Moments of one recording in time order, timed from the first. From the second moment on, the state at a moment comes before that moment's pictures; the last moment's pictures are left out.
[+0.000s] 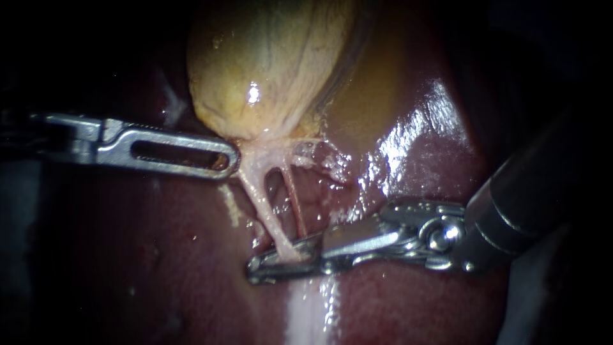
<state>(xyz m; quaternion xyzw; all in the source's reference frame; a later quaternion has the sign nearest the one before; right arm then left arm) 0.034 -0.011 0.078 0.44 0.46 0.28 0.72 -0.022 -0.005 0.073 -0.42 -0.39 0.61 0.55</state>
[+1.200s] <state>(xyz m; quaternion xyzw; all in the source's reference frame) 0.036 -0.010 0.078 0.34 0.53 0.21 0.75 -0.023 -0.005 0.073 -0.42 -0.39 0.61 0.55</state>
